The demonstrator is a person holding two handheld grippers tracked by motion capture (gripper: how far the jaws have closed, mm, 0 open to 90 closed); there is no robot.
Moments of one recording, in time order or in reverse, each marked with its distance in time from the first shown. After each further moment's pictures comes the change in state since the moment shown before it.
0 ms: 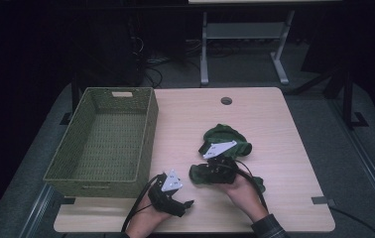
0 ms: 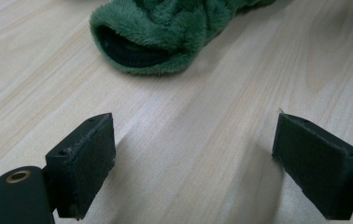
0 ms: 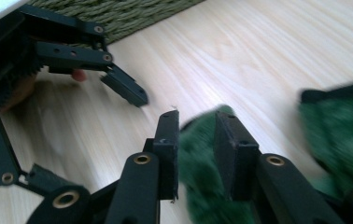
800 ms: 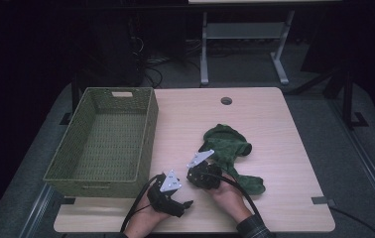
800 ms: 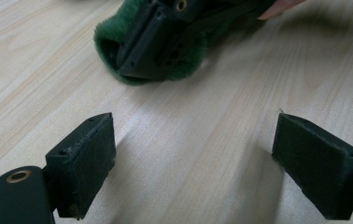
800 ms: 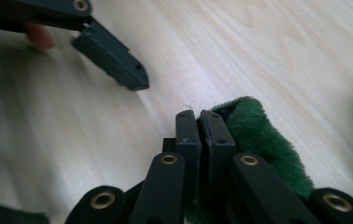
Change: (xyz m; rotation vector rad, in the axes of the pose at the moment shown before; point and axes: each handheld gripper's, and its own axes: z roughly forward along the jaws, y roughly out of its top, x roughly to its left) left arm 0.000 -0.001 -0.001 -0.001 -0.006 0.000; right arm 0.018 -0.003 0.052 0.116 -0.049 -0.039
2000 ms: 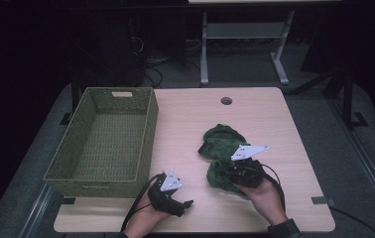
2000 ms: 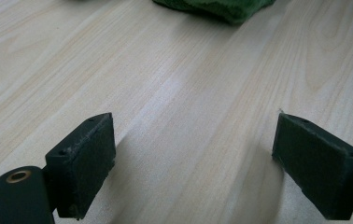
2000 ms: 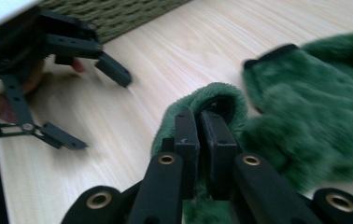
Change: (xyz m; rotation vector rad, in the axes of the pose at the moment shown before) left arm 0.001 0.001 0.001 -0.002 -0.002 0.004; right arm -0.038 -0.046 -0.100 -0.197 0.015 0.117
